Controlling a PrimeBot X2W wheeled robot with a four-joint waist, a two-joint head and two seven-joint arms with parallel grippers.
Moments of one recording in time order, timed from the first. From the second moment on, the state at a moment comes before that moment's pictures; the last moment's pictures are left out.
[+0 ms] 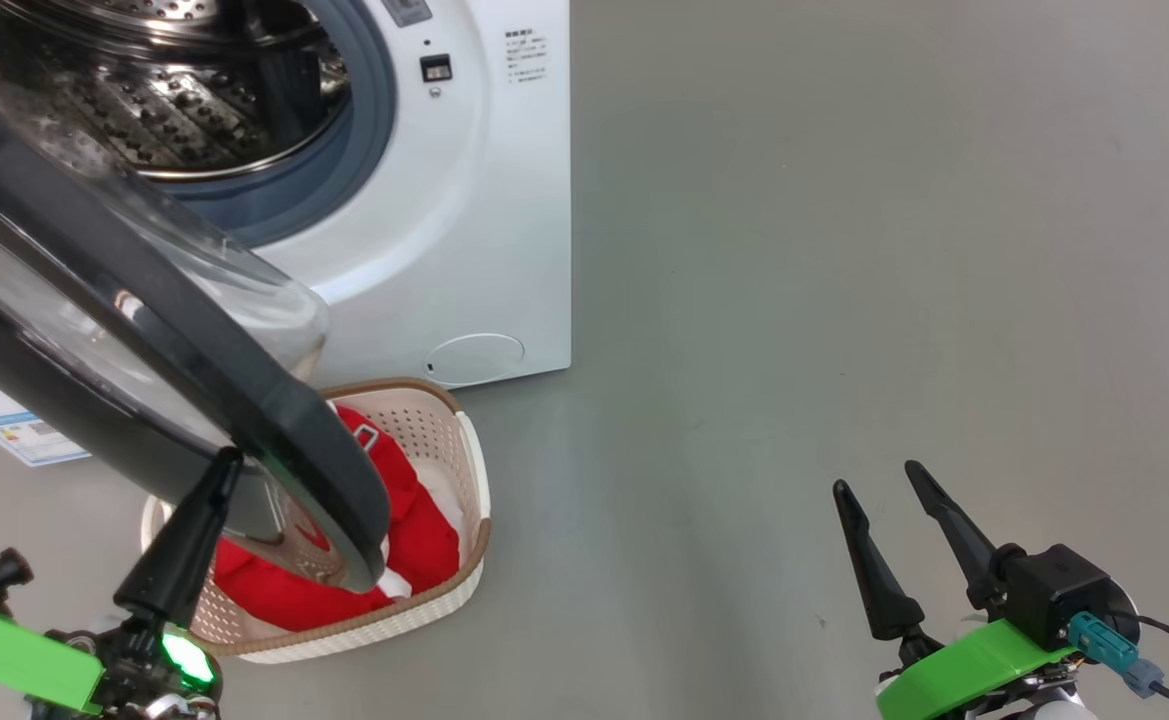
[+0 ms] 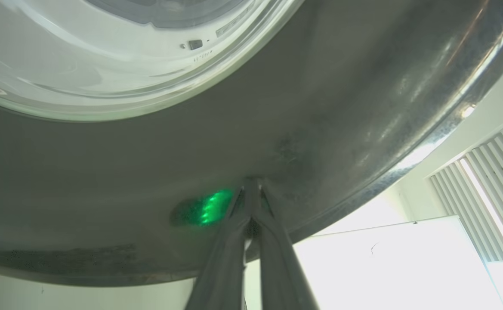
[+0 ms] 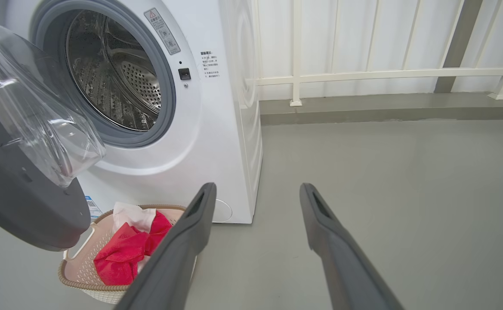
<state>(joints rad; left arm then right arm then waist) -0.11 0.10 0.21 0.01 -1.66 -0.09 0.51 -0.02 -0.04 0.09 0.17 0.25 0.13 -0.20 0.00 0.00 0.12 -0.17</state>
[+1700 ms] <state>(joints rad) 0.19 0.18 -0.07 -0.16 -0.34 0.13 -0.13 0.06 -0.04 0.04 0.13 0.24 0.13 -0.16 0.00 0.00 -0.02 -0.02</state>
